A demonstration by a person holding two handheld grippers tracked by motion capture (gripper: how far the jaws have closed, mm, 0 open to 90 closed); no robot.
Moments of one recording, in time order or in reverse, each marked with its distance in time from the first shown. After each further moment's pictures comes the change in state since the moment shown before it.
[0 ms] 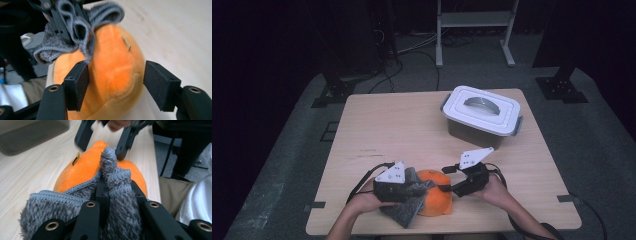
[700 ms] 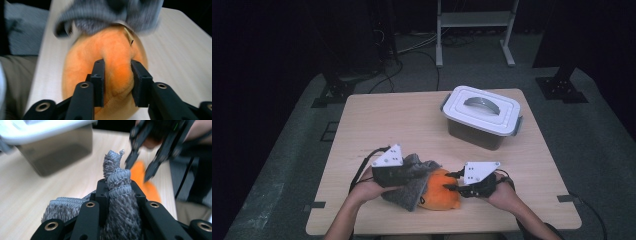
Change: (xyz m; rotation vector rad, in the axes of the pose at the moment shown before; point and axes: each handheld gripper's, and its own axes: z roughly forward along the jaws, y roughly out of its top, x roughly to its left) left arm 0.015 0.024 0.001 -0.045 0.078 -0.012; right arm 0.031 0.004 -0.025 0.010 -0.129 -0.296
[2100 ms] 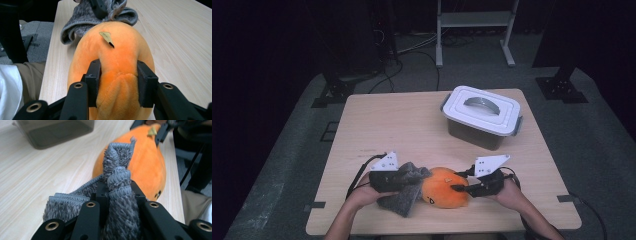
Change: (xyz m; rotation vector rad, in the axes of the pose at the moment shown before) left arm 0.014 -0.031 -0.009 -0.027 0.008 -0.098; right arm -0.018 -0.026 -0.008 -0.021 0.070 0.152
